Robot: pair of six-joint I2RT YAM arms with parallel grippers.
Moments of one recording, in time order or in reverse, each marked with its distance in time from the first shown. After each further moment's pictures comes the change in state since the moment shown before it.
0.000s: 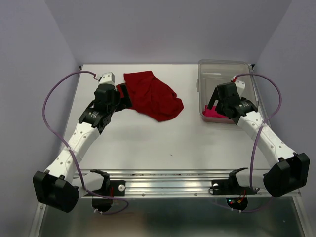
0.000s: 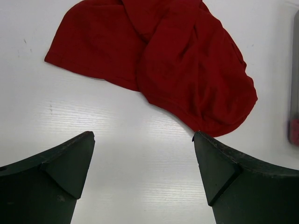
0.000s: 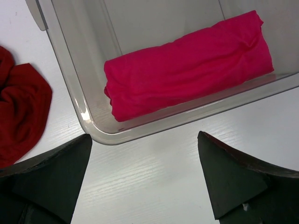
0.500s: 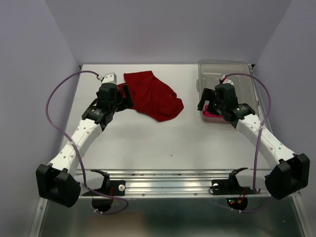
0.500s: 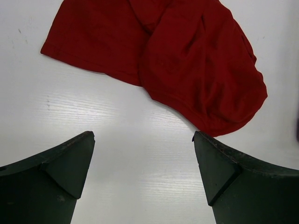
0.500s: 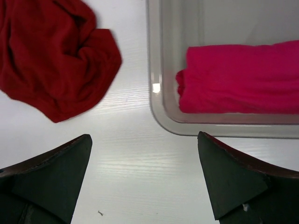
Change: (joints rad) left arm 0.000 0.056 0.003 0.001 0.000 -0.007; right arm 0.025 -0.034 -0.068 0.180 -0.282 -0.076
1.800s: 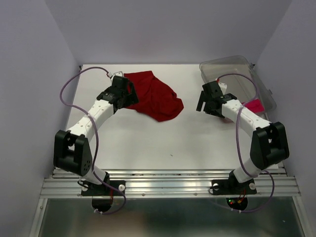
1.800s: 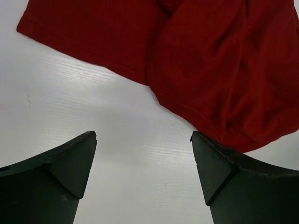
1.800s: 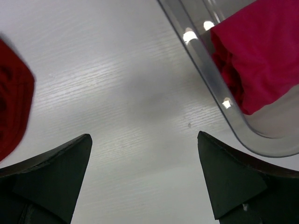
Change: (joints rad) left arm 0.006 0.312 0.147 -0.062 -0.023 -0.083; right arm 0.002 0.349 0.111 -0.078 0.223 0.063
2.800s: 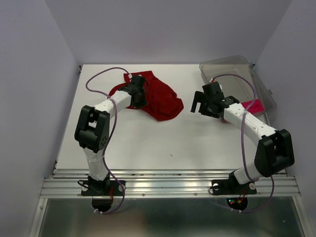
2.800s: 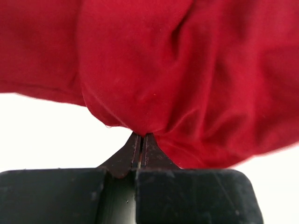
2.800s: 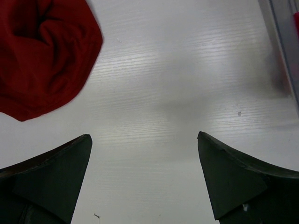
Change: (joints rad) left arm -0.072 0.415 0.198 0.070 0.124 -0.007; right arm 0.036 -0.093 -0.035 0.048 -0.230 -0.013
